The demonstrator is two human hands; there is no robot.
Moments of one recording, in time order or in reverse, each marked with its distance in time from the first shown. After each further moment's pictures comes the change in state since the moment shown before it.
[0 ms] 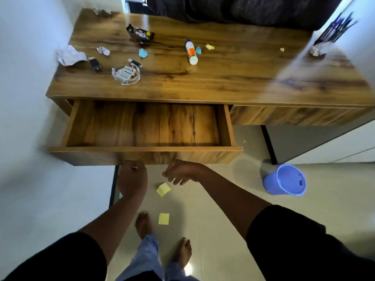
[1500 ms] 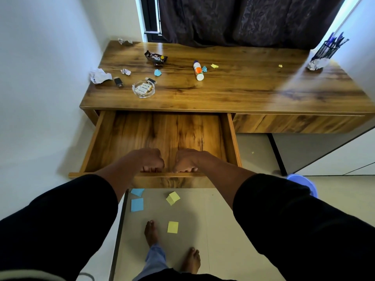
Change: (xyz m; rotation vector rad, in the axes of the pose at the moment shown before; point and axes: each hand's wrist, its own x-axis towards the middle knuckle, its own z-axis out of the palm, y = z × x) left_hand 0.040 0.081 -0.043 0.936 -0.815 0.272; right_hand -0.058 -0.060 -0.003 -0.701 0.182 -0.025
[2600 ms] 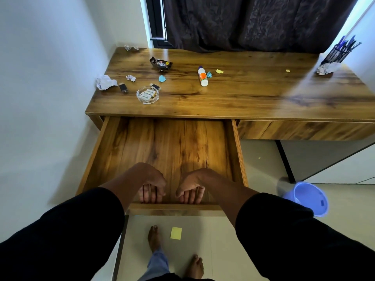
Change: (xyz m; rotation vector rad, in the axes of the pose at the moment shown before) left_hand -0.010 0.008 0.019 -0.076 -0.525 -0.219; right_hand 0.009 0.017 0.038 0.333 -0.476 0.115
